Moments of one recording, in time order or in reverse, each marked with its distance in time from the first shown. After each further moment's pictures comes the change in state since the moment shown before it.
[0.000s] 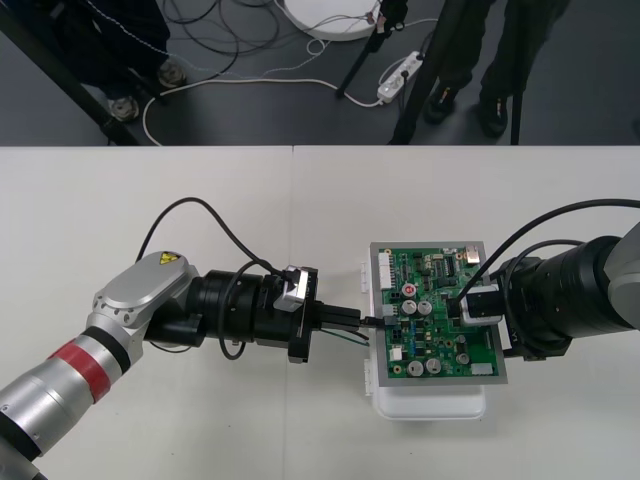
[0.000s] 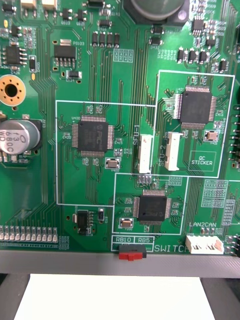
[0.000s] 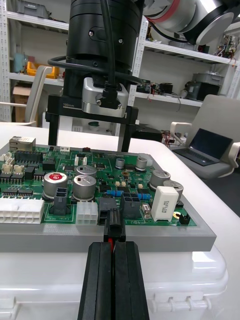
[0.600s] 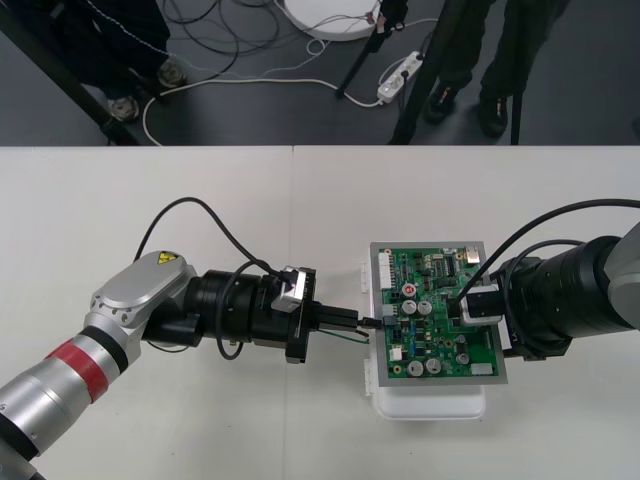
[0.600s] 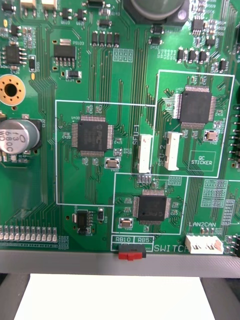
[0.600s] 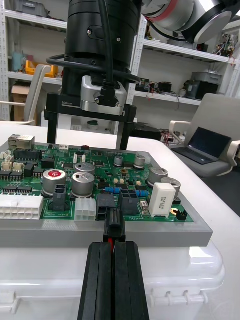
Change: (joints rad) right arm 0.000 0.000 0.000 0.000 0.001 0.000 0.000; left arm 0.000 0.007 0.000 0.000 -0.001 -0.007 0.000
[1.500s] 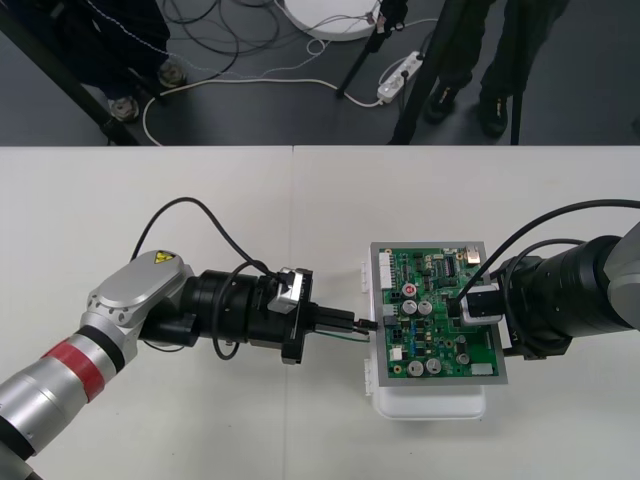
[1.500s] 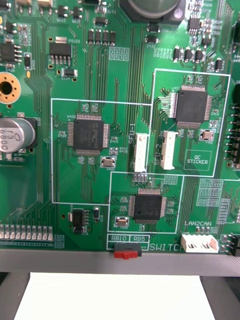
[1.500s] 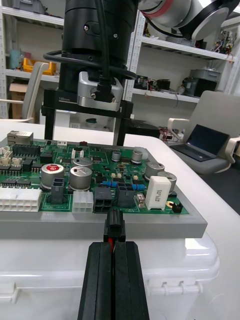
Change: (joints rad) right arm 0.000 0.000 0.000 -0.002 0.008 0.000 0.000; left arm 0.000 0.010 0.000 0.000 -0.005 -0.008 0.000
